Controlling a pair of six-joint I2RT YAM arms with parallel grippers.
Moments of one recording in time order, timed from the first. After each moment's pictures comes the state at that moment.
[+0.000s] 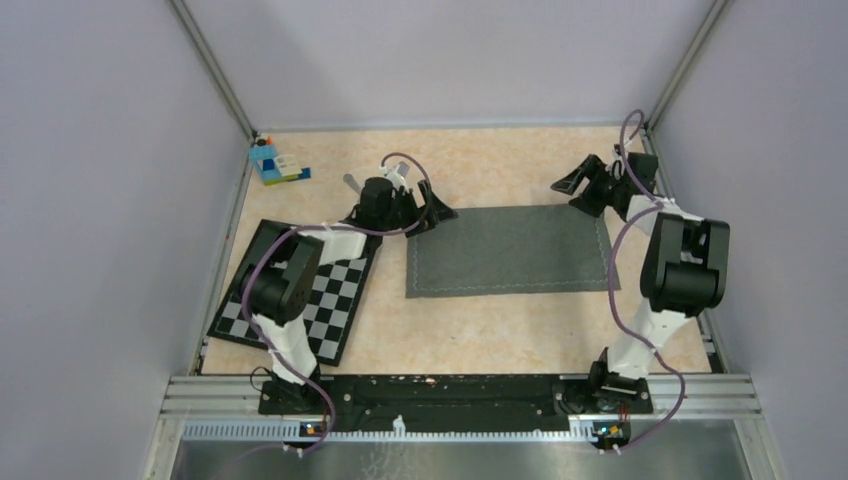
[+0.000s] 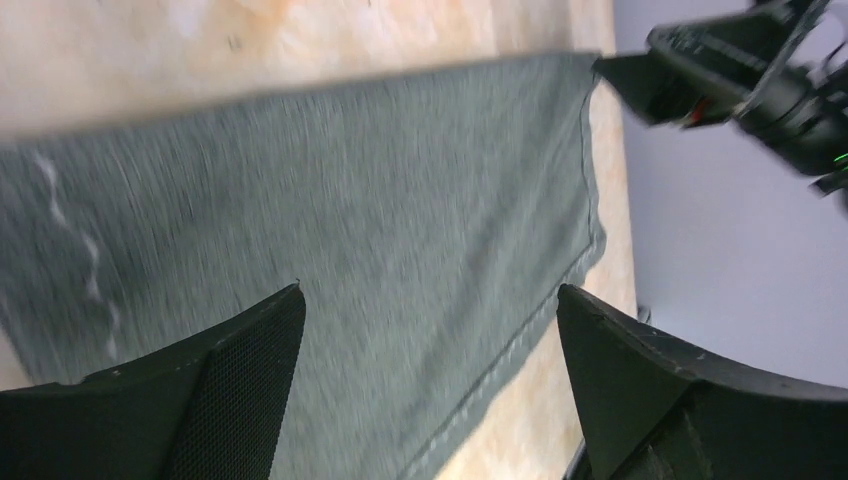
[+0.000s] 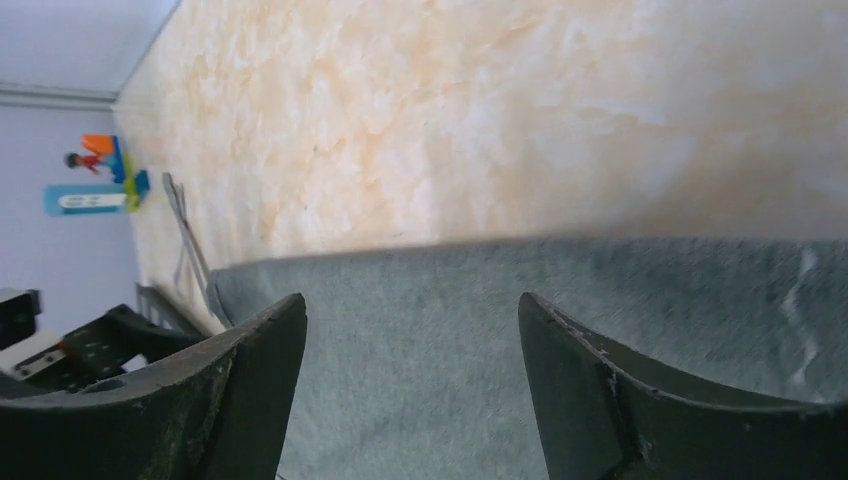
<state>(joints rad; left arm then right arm) -0.43 1.79 0.93 0.41 0.47 -0.81 -0.17 1.76 1.10 -0.01 -0.55 0.50</state>
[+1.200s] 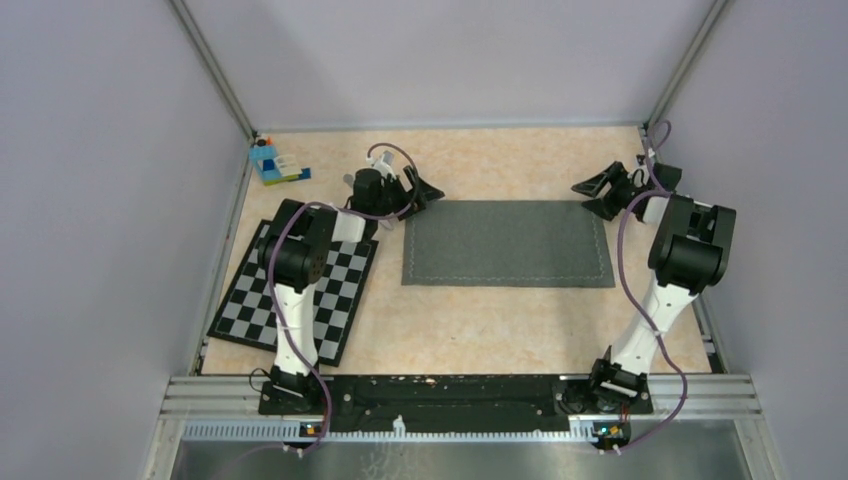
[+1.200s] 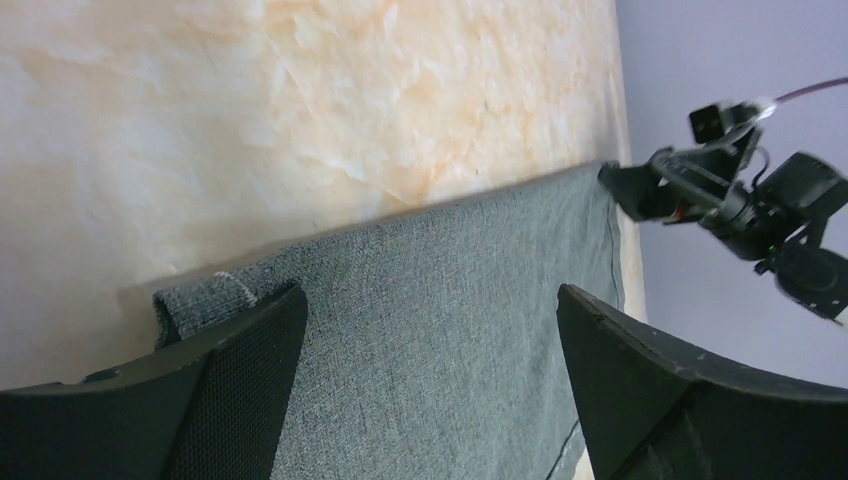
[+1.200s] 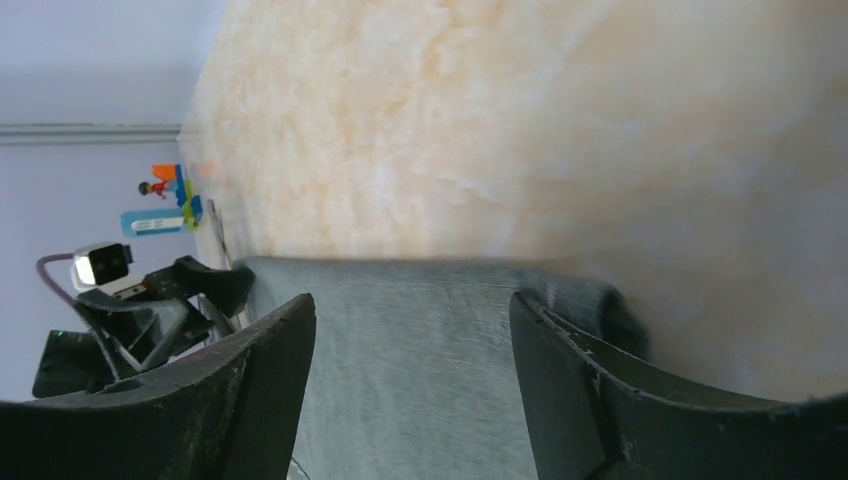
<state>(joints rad) -0.31 2.12 1.11 0.65 0.50 -0.86 -0.35 2.03 1.20 0.15 -0.83 0.59</state>
